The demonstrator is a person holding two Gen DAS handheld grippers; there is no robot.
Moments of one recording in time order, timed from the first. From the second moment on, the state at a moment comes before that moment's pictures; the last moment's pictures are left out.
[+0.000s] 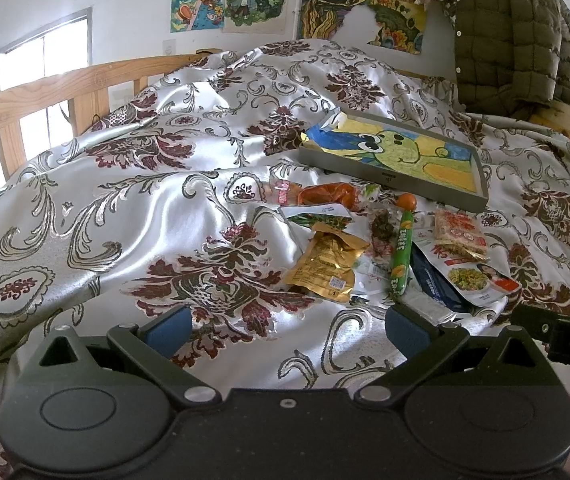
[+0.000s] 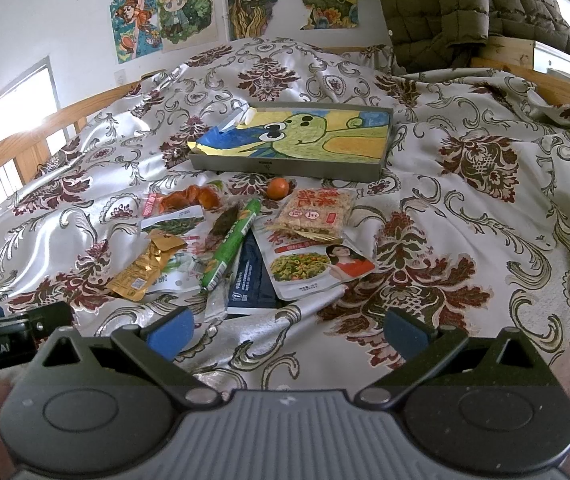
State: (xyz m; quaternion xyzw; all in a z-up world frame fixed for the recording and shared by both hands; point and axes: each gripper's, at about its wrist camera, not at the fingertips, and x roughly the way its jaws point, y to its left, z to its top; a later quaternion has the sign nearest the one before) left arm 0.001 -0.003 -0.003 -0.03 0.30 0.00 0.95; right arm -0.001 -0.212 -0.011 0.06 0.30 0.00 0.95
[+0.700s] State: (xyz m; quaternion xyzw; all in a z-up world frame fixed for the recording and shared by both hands) left arm 0.032 0.002 -0.014 -0.04 0.31 -0.01 0.95; right arm 0.024 -0.218 0.009 0.06 0.29 0.05 0.95
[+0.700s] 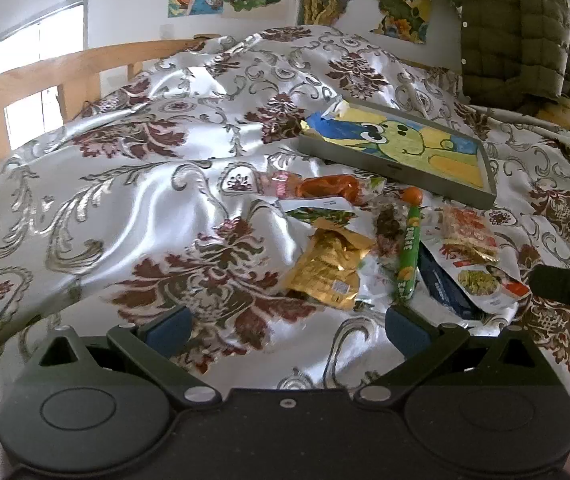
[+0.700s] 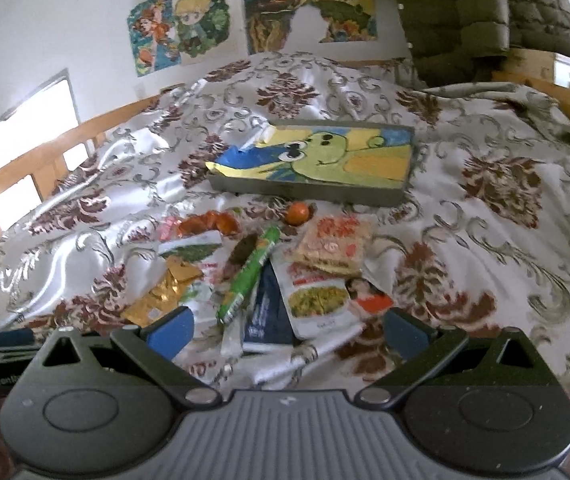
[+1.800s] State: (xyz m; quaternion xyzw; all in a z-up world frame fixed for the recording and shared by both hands) left arm 0.172 -0.108 -0.040 0.00 0.33 -0.21 0.92; right arm 0.209 -0.324 -0.030 0.19 0.40 0.17 0.88
